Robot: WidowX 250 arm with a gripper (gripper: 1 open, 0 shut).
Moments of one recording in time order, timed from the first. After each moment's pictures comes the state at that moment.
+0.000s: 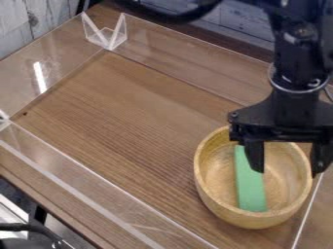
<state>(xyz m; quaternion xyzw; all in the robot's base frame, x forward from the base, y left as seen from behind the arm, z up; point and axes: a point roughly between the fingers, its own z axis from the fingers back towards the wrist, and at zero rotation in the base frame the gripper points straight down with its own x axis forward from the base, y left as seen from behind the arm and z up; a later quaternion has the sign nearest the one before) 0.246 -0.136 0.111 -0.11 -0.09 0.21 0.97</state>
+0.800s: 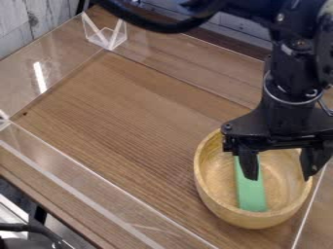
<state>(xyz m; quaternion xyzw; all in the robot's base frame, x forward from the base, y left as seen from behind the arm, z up) 0.234 -0.140 0.108 -0.10 -0.09 0.27 0.95</state>
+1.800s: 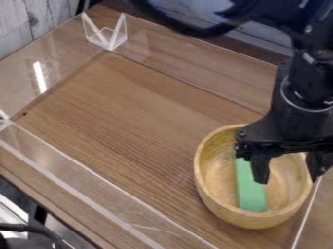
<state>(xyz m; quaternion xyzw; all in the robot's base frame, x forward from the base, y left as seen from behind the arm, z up) 0.241 -0.147 0.100 -0.08 -0.09 0.31 0.94</state>
